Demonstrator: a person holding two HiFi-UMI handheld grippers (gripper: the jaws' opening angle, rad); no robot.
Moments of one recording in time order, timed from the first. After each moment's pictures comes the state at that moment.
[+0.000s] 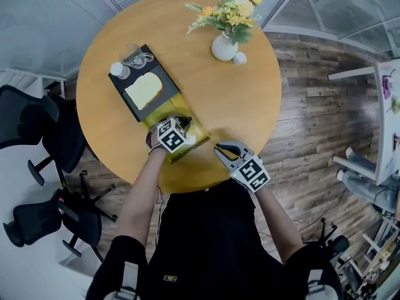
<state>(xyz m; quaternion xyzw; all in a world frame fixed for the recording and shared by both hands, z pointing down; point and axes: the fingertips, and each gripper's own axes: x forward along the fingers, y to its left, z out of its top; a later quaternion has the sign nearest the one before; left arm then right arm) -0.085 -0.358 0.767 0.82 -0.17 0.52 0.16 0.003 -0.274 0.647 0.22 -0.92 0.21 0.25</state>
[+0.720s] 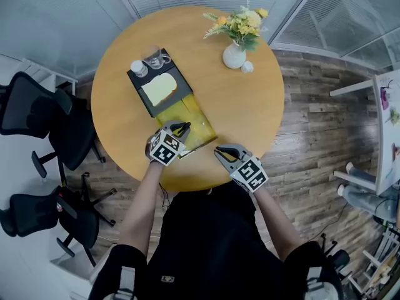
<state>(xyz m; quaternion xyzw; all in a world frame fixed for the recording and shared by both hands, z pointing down) -0.123 -0.330 0.678 0.85 -0.29 0.42 0.14 -0.025 -0.247 0.627 0.20 -0.93 0.17 0.25</state>
